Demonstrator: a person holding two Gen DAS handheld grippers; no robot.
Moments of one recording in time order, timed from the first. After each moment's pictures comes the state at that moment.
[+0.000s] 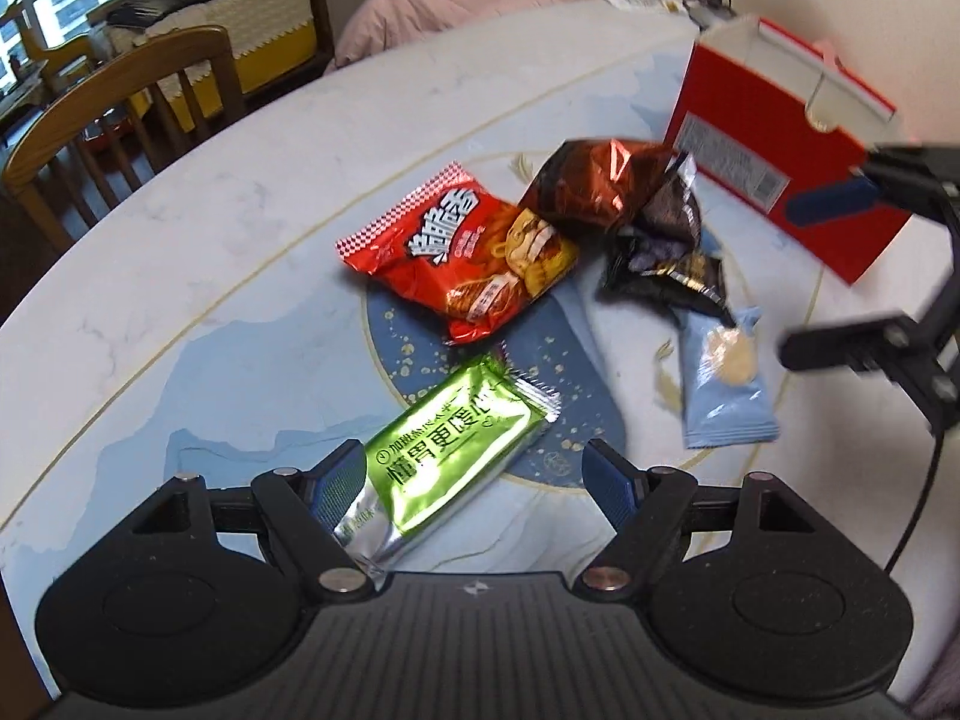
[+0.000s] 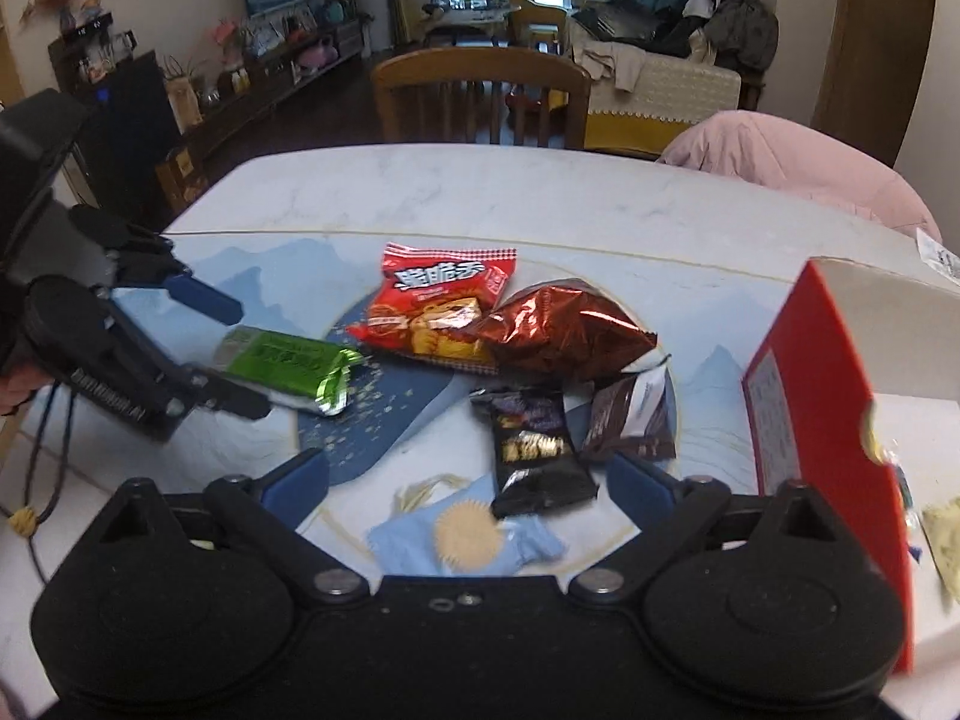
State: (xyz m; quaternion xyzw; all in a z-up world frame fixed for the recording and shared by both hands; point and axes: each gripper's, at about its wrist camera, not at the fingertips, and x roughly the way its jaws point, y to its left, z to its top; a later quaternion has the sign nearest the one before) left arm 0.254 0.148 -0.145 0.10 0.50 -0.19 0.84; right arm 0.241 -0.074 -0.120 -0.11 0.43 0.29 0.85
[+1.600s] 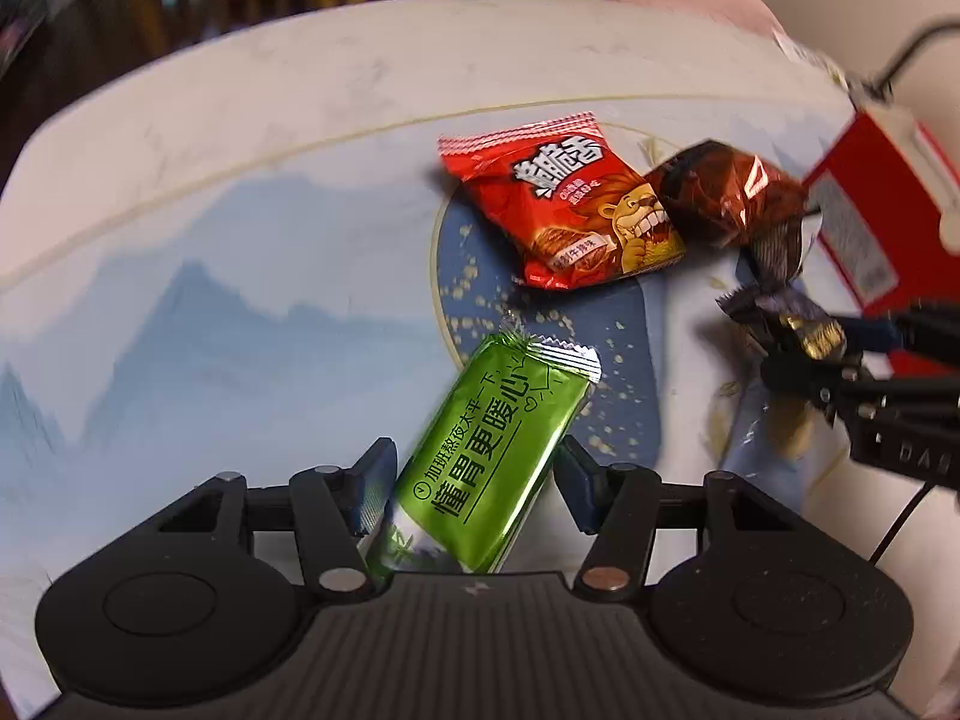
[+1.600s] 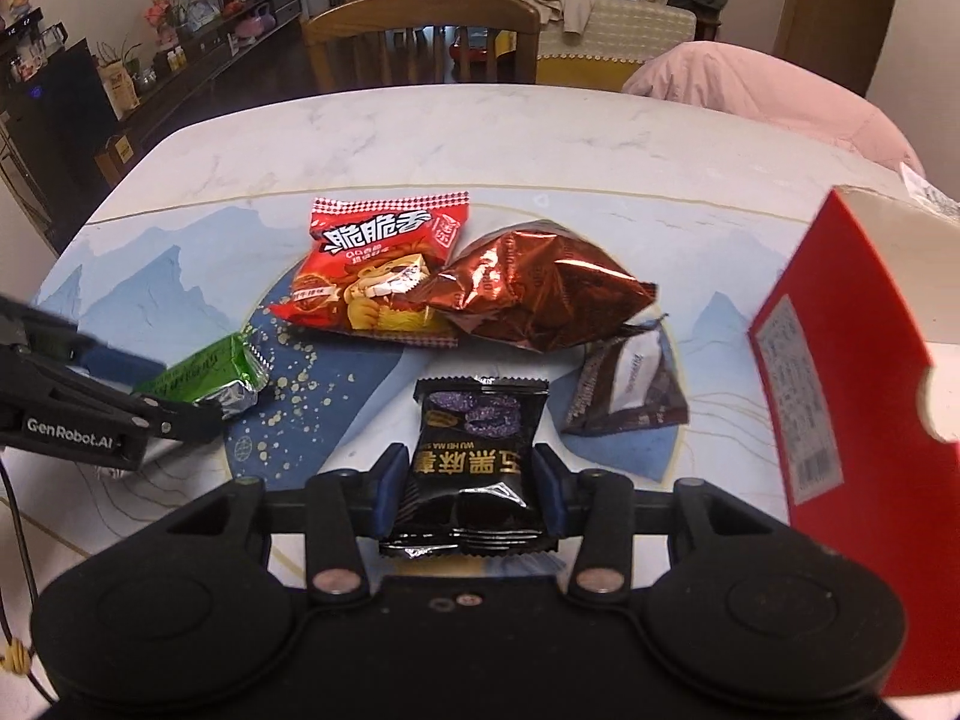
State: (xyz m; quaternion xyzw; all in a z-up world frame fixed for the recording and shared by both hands) left arm 0.251 0.163 -0.167 -0.07 0.56 -0.04 0.83; right arm 0.255 -0.069 -0.142 -0.10 0.47 0.23 0.85
